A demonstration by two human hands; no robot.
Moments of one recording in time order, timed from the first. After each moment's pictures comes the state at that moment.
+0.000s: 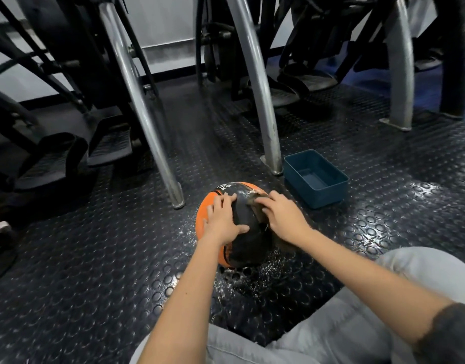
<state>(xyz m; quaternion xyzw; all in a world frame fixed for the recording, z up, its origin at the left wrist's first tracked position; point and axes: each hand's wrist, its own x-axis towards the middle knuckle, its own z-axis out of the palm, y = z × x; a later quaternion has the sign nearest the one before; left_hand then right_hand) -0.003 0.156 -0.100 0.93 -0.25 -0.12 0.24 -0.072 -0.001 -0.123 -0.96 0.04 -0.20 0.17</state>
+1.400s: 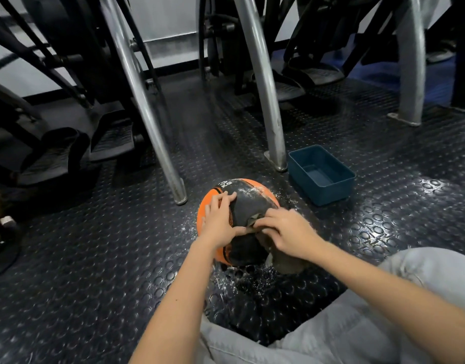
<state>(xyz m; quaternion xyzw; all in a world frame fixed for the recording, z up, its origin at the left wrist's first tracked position) 0.002 0.171 -0.111 0.92 -0.28 -0.09 0.26 -0.102 0.009 -0.129 -0.97 -0.07 -0.15 0.20</state>
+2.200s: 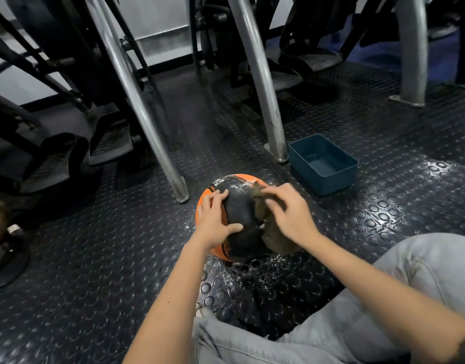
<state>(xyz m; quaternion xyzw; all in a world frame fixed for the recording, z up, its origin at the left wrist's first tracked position) 0.013 0.187 -0.117 0.91 -0.27 -0.09 0.30 -0.083 0.016 -0.136 -0.86 0.07 -0.31 0.40</state>
